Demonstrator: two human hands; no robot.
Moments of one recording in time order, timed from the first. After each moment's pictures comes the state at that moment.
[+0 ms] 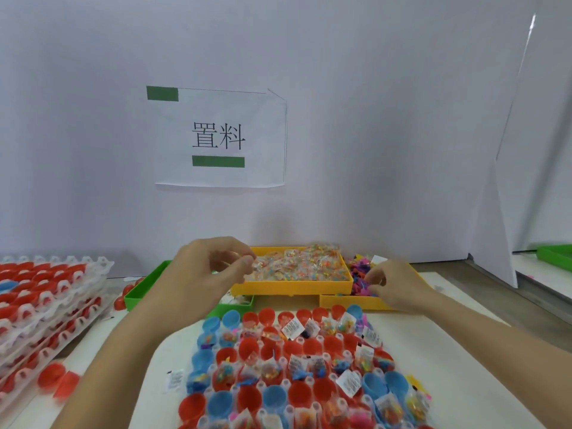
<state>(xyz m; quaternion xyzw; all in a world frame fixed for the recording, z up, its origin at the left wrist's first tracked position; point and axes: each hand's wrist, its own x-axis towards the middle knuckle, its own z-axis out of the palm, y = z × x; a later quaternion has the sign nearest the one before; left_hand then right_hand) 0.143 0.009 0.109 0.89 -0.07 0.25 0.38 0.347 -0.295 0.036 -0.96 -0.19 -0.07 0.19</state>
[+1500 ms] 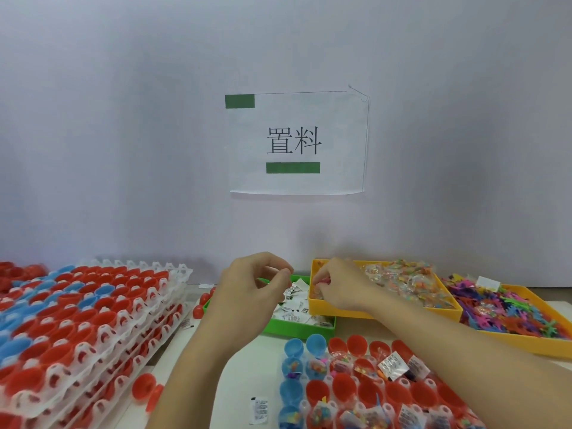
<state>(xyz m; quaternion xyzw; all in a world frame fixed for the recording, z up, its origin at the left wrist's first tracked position) 0.146 0.060 0.095 0.84 0.08 0.28 0.46 0.327 -0.059 0.054 -0.90 -0.36 -0.02 0.25</state>
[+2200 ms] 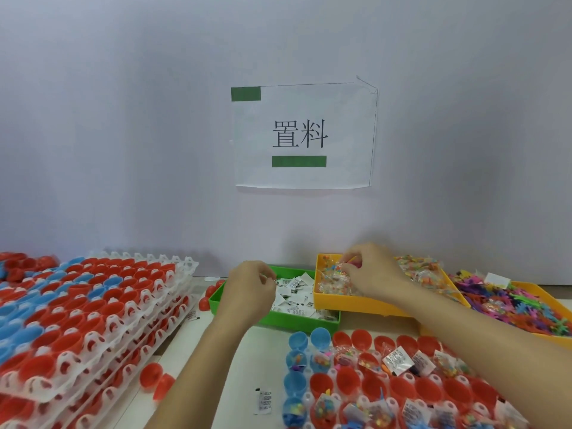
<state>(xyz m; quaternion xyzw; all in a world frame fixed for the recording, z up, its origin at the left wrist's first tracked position) 0.198 0.093 0.057 0.90 0.21 0.24 0.31 0.342 -0.087 0.055 -0.89 -0.28 -0.09 0.34</state>
